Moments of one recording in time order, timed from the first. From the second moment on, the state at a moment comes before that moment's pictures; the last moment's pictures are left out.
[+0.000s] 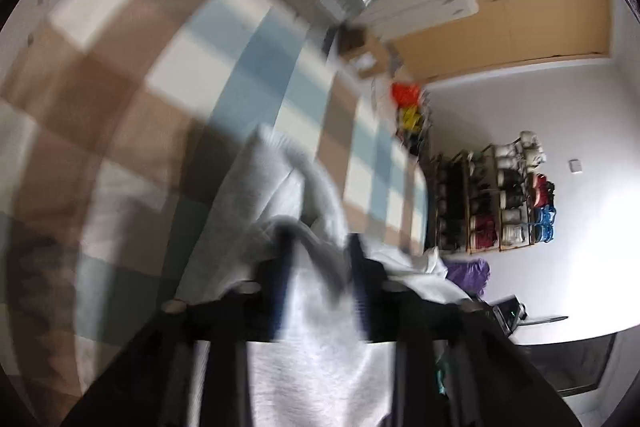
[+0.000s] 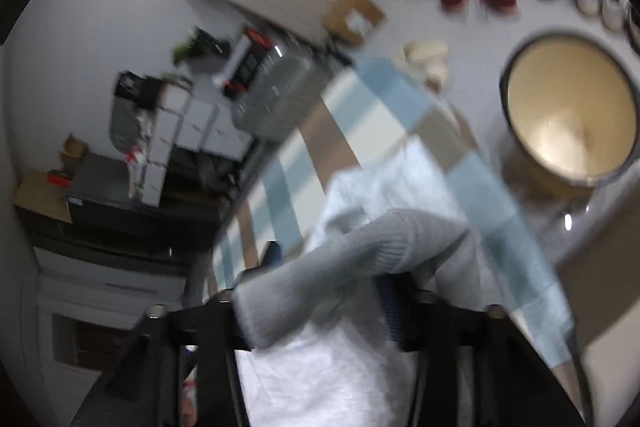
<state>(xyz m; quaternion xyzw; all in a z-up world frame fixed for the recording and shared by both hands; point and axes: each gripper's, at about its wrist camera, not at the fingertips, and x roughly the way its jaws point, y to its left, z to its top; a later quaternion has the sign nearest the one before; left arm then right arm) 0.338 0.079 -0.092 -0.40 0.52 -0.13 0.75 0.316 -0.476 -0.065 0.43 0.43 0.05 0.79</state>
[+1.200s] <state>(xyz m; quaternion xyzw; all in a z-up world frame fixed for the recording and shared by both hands) 0.362 -0.057 -0.068 0.03 0.56 -0.13 0.81 0.267 -0.352 -0.079 0.03 0.54 0.04 0.84</state>
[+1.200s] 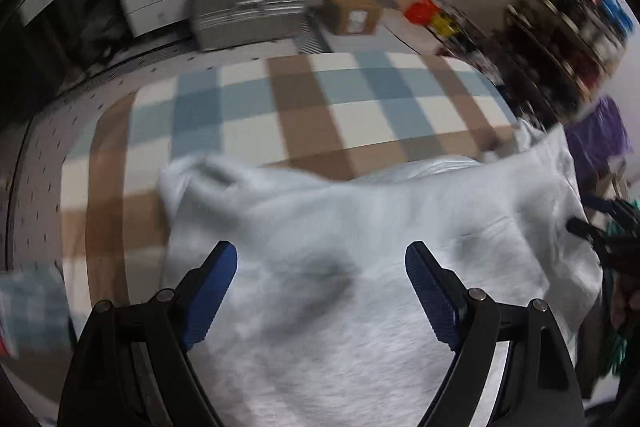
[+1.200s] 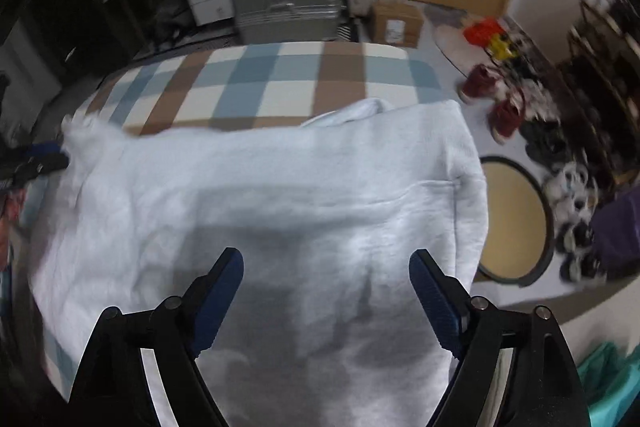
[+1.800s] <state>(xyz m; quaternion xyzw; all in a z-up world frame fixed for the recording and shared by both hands) 0.398 -0.171 -0.115 0.12 0.62 -0.34 0.70 0.179 -0.318 -0.102 0.06 0.52 0.16 0.83</state>
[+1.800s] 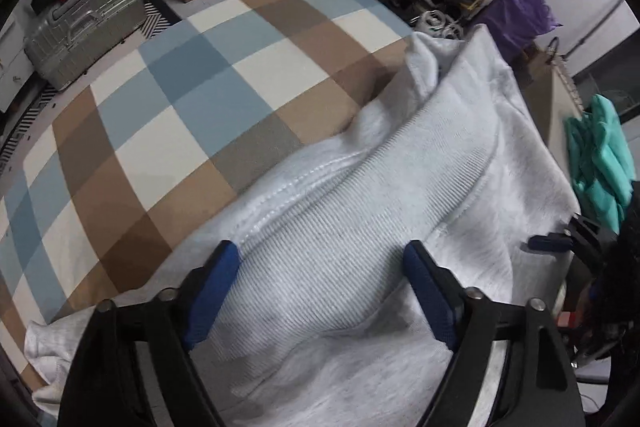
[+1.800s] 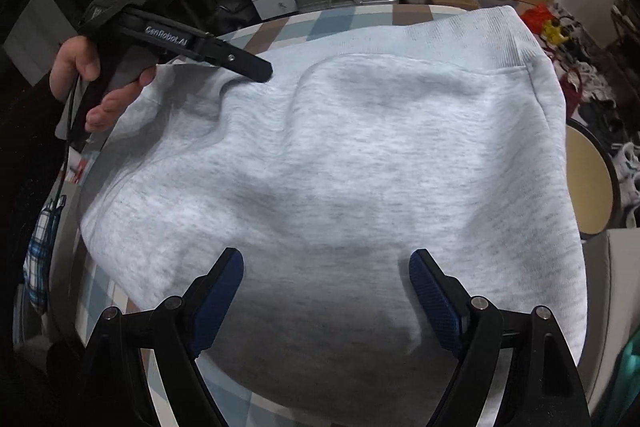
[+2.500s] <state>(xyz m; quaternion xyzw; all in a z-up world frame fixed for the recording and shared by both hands) 0.358 -0.176 -0.095 0.35 0.49 -0.10 0.79 0.202 -0.330 -0.108 0.11 0.53 0.12 0.83</state>
